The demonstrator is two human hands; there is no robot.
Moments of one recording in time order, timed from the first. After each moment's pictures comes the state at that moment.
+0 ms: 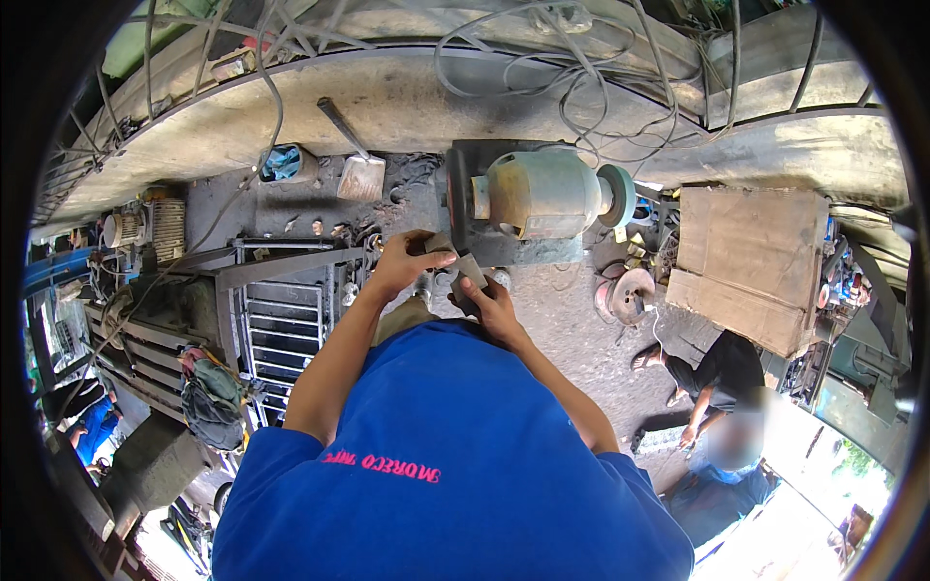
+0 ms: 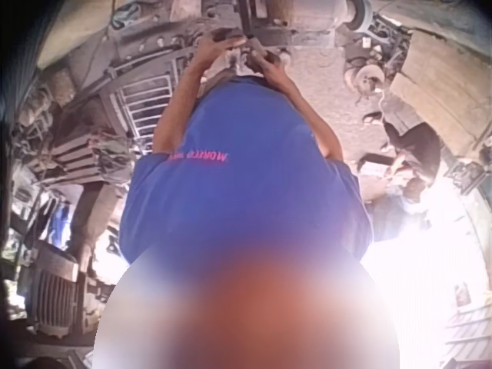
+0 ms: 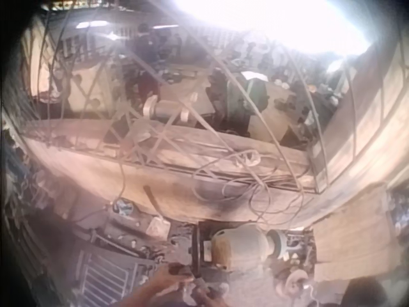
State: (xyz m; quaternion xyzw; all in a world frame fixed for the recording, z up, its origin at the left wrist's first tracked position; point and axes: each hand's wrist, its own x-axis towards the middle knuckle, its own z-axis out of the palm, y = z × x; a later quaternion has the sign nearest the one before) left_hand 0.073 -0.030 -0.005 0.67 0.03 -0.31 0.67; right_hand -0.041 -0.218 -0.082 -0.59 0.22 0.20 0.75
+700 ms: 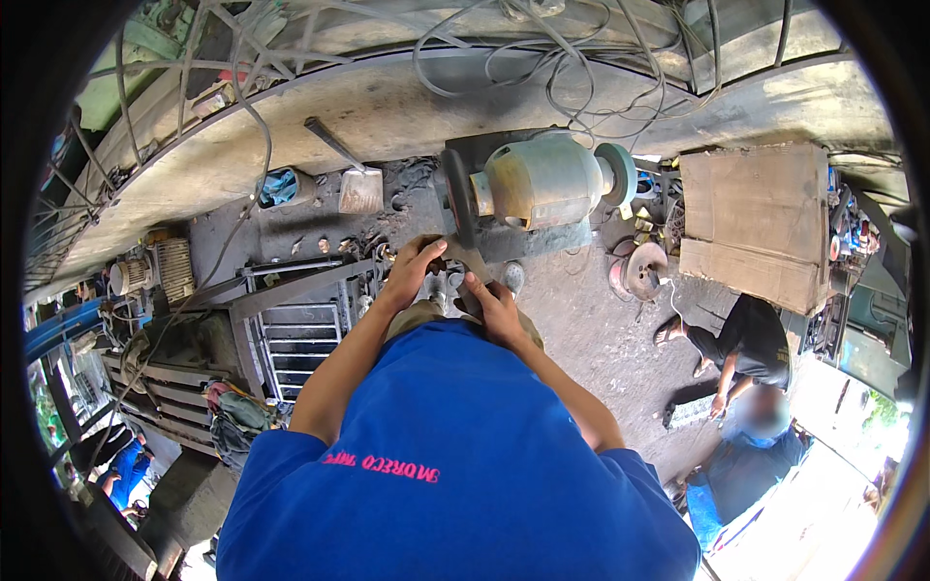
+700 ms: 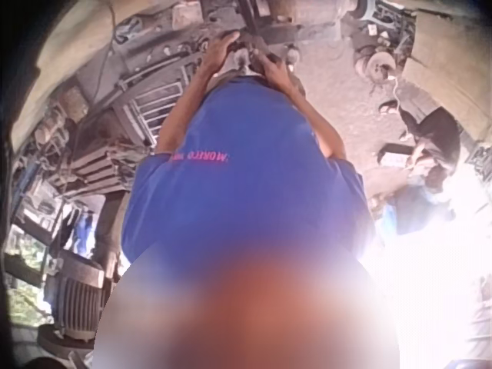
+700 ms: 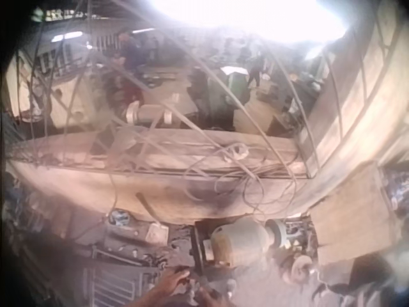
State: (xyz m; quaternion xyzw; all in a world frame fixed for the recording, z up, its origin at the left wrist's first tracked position) left_hand 0.072 -0.018 -0.060 0.64 0.02 -0.33 0.70; right_hand -0.042 -0.180 -0.064 -0.52 0.34 0.16 0.76
